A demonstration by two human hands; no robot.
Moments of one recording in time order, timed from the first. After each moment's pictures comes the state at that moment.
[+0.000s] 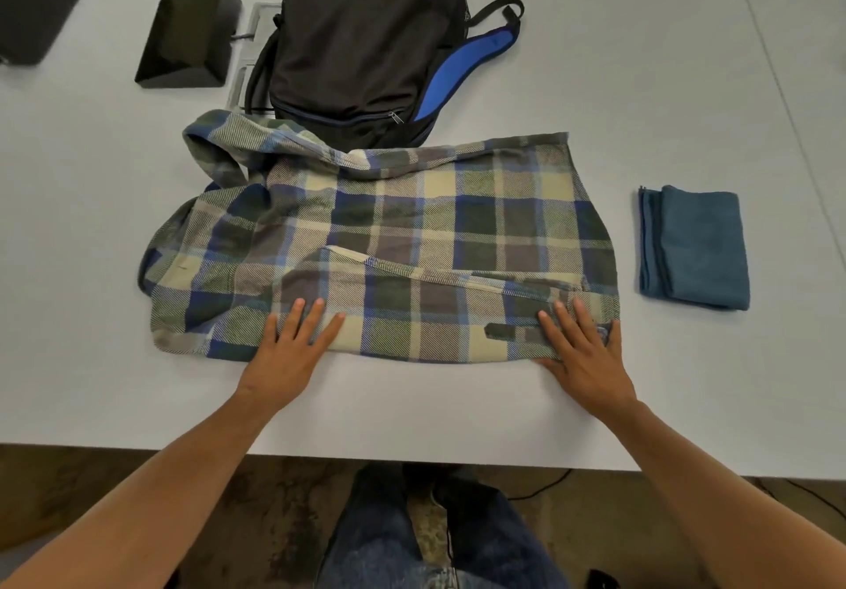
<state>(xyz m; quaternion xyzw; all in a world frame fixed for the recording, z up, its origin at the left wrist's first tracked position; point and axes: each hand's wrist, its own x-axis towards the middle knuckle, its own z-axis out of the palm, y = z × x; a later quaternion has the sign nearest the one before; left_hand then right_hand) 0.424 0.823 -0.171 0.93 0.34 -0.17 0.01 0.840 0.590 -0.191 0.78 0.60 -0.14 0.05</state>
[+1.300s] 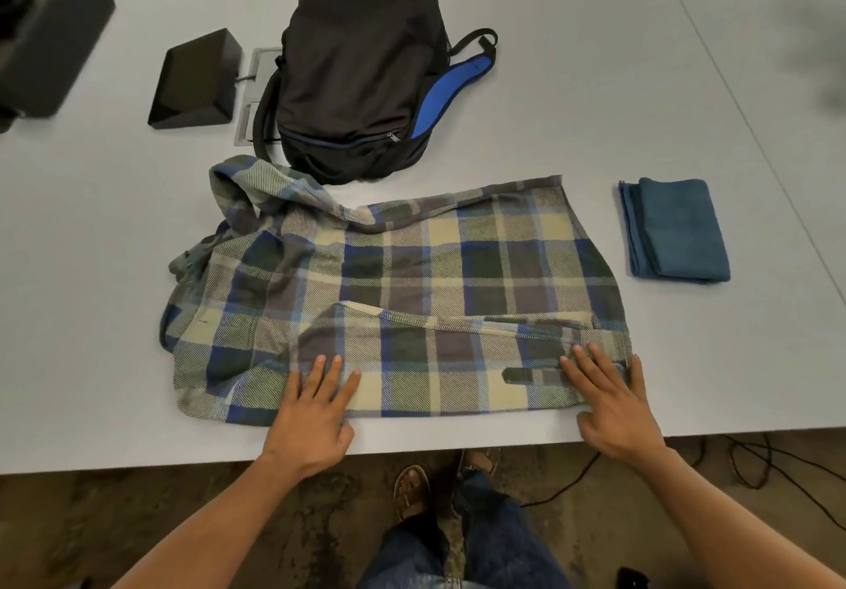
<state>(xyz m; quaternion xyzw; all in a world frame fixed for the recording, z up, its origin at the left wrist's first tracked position) 0.383 0.755 -0.157 0.94 0.31 -0.15 0.05 0.785 0.511 -0.172 0.80 0.59 -0.11 0.04</state>
